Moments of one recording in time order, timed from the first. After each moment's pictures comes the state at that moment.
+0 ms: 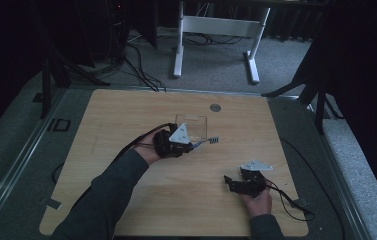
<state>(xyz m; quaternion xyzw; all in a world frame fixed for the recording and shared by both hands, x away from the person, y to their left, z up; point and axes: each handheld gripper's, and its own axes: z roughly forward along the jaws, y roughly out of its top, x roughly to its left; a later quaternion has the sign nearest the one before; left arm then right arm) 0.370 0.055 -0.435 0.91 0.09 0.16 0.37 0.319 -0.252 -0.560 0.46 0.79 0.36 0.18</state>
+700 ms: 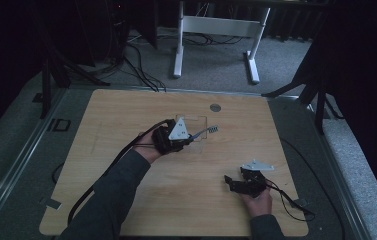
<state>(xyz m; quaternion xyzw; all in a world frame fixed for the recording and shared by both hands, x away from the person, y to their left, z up) 0.367 0.056 -0.425 0.88 0.13 0.23 0.39 0.319 -0.254 -0.559 0.46 0.79 0.37 0.17</state>
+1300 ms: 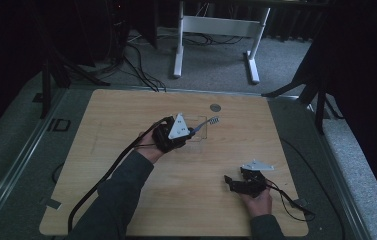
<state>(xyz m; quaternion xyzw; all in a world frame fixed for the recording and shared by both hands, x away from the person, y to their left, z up) 0.364 0.053 -0.417 0.86 0.16 0.27 0.41 0.319 -0.254 -0.559 0.46 0.79 0.37 0.17</state>
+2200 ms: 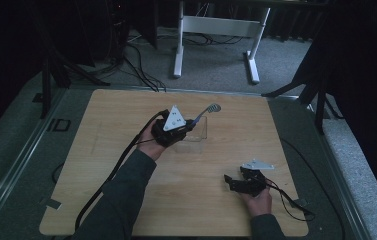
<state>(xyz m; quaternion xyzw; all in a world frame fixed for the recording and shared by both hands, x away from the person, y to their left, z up) 0.376 0.058 -0.414 0.81 0.21 0.26 0.48 0.321 -0.254 -0.559 0.46 0.79 0.37 0.17</state>
